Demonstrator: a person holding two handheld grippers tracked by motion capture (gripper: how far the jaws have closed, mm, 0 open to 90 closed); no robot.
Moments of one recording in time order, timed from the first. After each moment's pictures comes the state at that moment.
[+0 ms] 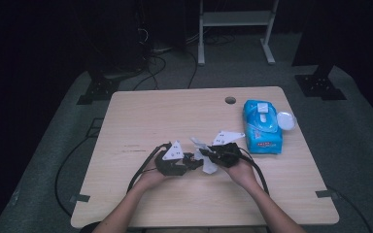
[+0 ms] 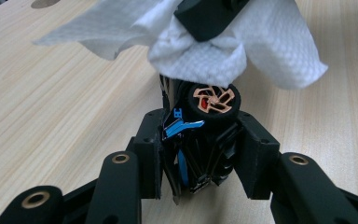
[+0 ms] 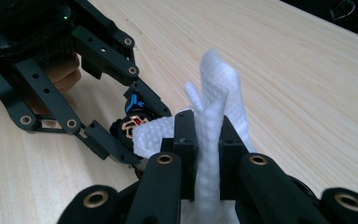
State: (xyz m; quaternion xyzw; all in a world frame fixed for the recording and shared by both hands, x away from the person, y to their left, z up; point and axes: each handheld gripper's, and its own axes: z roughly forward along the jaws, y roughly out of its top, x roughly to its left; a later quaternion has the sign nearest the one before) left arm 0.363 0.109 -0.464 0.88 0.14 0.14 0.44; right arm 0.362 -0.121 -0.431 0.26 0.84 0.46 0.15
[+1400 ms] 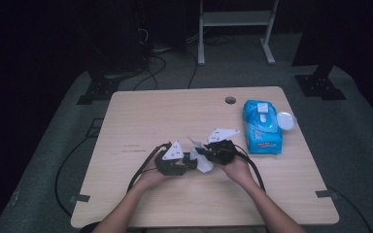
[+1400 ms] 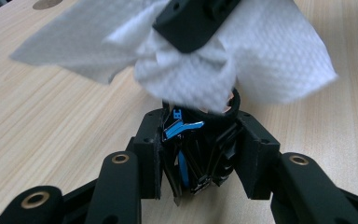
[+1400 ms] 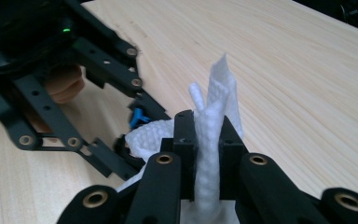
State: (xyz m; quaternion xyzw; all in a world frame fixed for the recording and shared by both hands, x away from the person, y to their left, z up) left arm 0.364 0.109 -0.464 0.87 0.13 0.14 0.44; right arm 0.370 -0.110 -0.428 0.26 0.84 0.46 0.14
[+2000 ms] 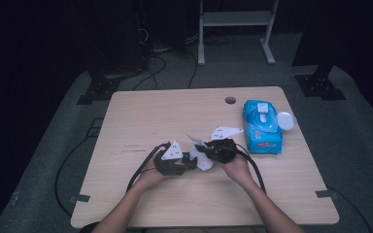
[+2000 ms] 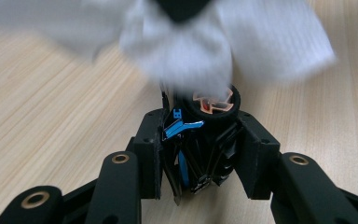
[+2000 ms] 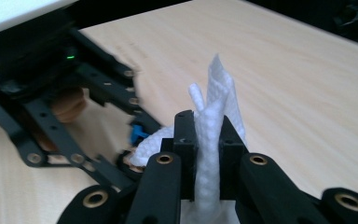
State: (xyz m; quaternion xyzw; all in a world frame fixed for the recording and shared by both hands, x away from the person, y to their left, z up) left arm 0.365 0.112 -0.464 0.87 0.13 0.14 0.44; right arm 0.371 -0.114 -0.423 0.27 0.82 0.49 0.14
